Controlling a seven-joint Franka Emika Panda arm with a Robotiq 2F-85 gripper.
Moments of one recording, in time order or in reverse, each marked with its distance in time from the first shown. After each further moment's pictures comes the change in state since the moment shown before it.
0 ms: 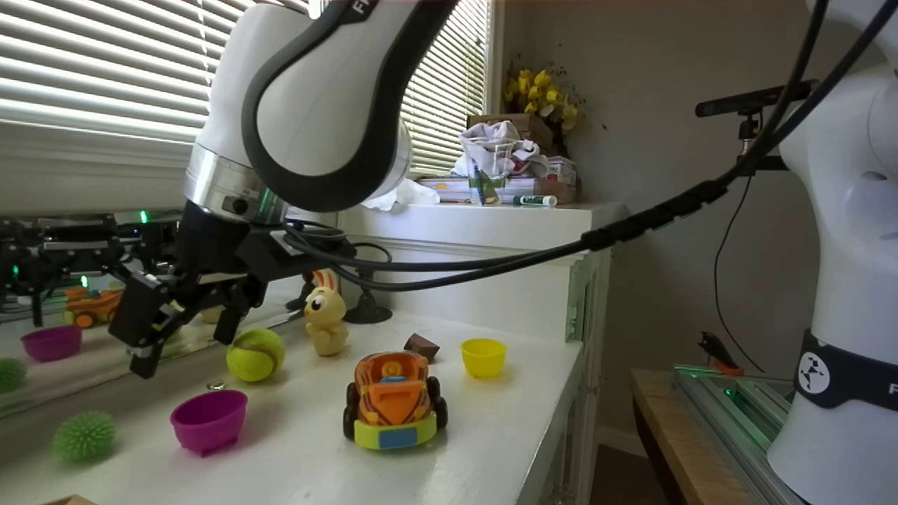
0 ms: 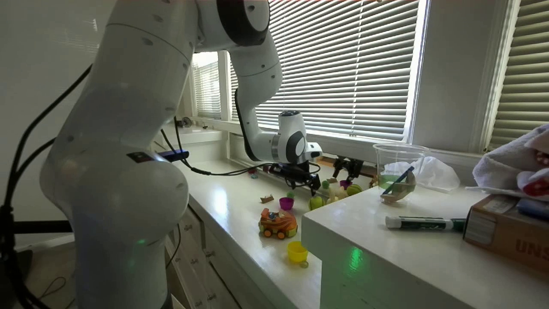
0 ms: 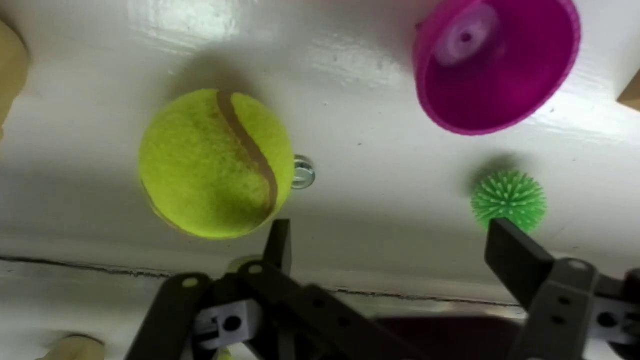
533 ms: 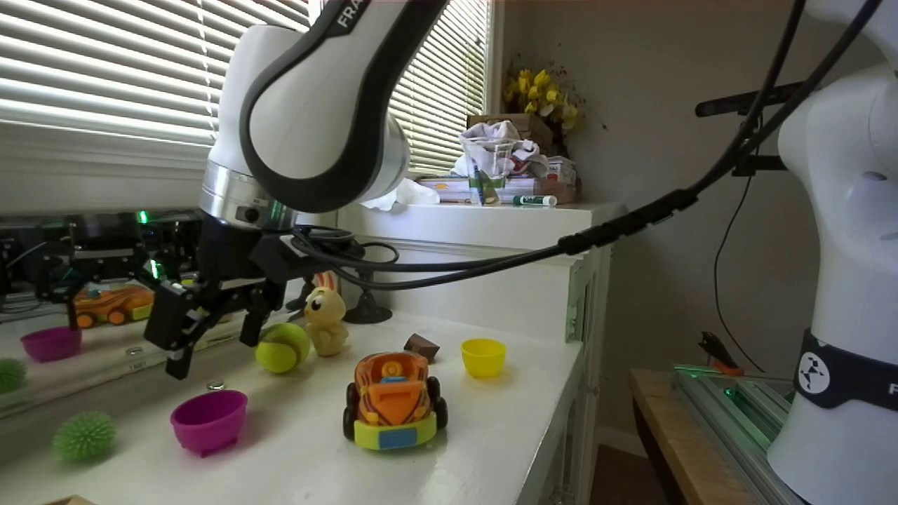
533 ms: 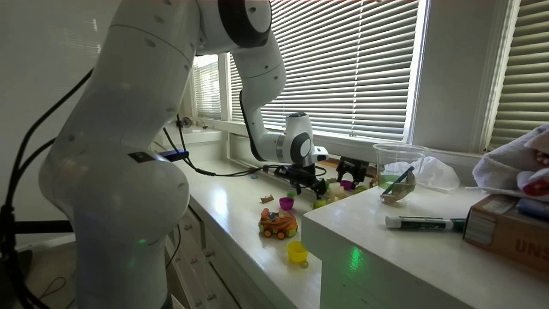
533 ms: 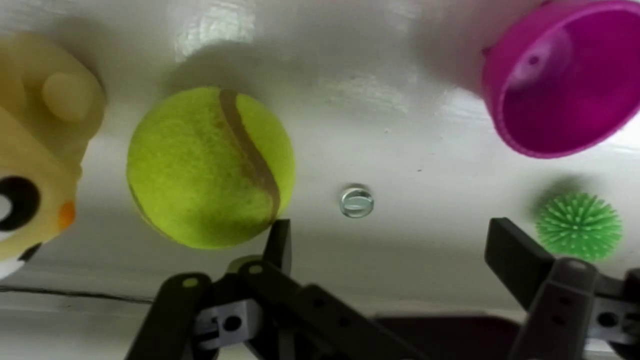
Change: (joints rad) arm 0.019 0.015 -0.055 0.026 0.037 -0.085 -0.016
